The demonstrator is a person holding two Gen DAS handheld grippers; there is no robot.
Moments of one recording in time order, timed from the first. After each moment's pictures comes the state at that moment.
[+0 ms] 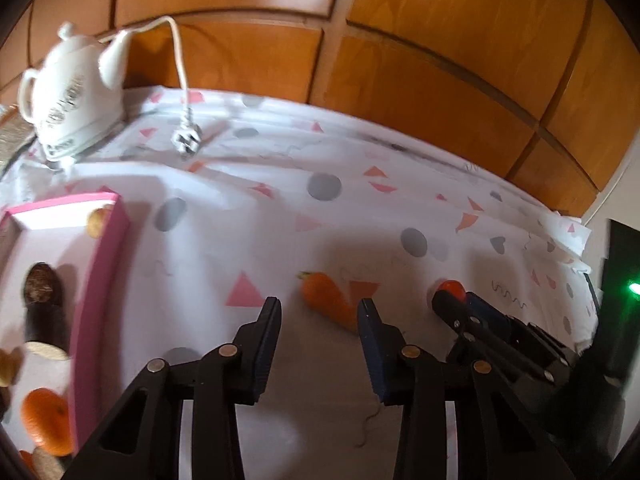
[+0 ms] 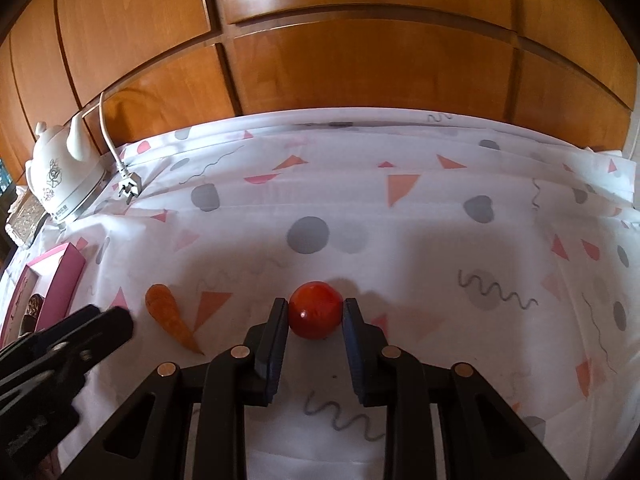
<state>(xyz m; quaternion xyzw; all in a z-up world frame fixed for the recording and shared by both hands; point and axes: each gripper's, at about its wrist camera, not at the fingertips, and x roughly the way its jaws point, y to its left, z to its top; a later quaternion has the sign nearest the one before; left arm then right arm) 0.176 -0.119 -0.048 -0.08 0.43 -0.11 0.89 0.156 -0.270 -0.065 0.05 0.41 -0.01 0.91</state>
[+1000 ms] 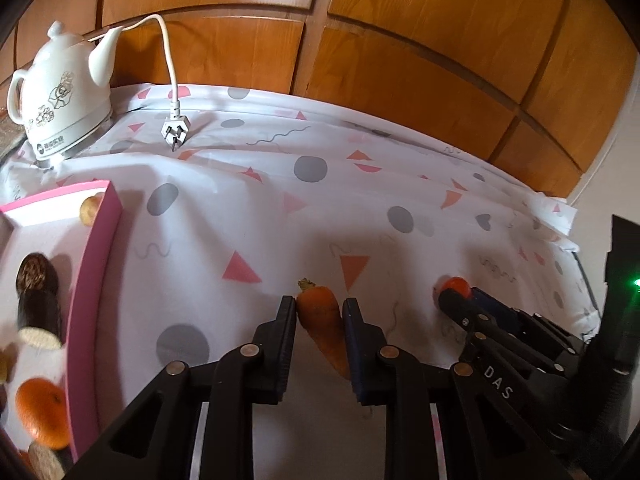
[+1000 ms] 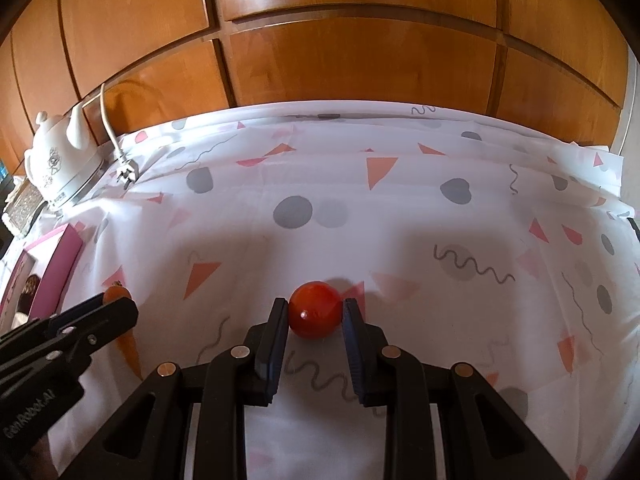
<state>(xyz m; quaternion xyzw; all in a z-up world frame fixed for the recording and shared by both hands) 0.152 -0.109 -0.047 -0.07 0.43 -0.15 0.89 0.132 -0.273 -0.065 0.04 0.41 -0.02 0.91</state>
